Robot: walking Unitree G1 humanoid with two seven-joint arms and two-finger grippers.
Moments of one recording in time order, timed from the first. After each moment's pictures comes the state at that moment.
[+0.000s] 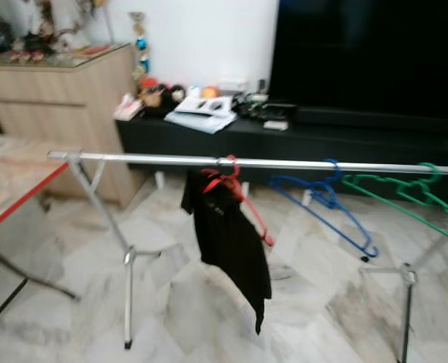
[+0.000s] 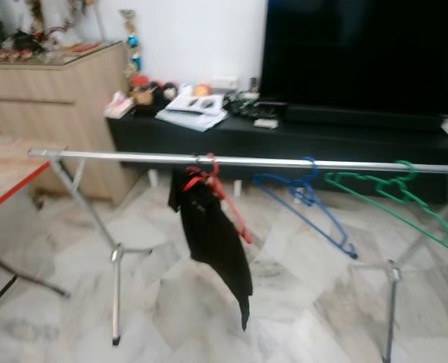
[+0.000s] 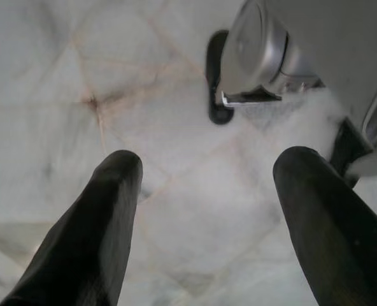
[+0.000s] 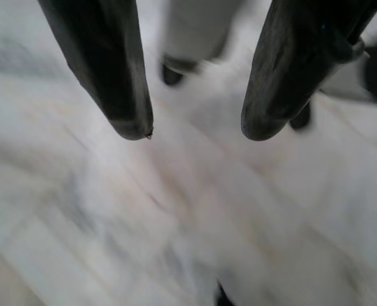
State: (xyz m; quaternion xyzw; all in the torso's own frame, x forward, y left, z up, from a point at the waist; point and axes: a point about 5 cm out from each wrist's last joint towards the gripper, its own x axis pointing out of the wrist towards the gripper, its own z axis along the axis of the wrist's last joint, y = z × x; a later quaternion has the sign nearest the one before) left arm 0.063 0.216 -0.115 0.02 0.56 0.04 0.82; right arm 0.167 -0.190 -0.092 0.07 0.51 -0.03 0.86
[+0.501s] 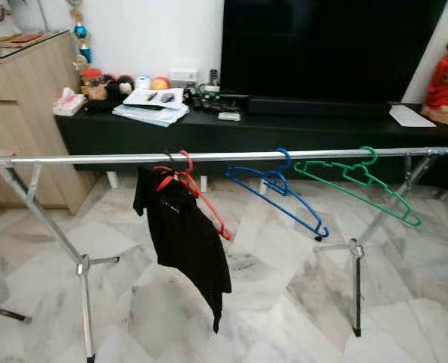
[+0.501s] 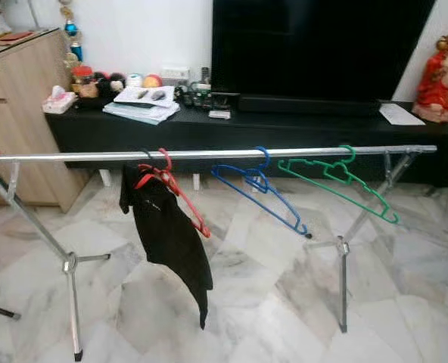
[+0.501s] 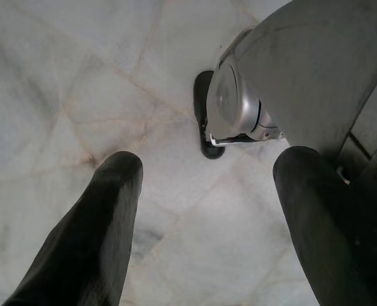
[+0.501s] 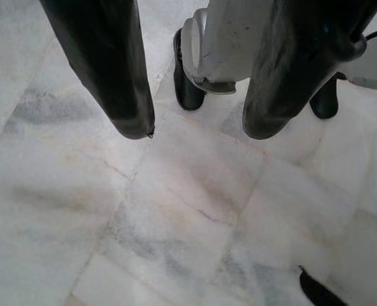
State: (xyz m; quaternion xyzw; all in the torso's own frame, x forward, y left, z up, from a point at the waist) left arm 0.079 0.217 -0.112 0.03 0.54 0.03 0.84; right arm 0.151 -0.206 -0.096 0.06 0.52 -0.05 0.85
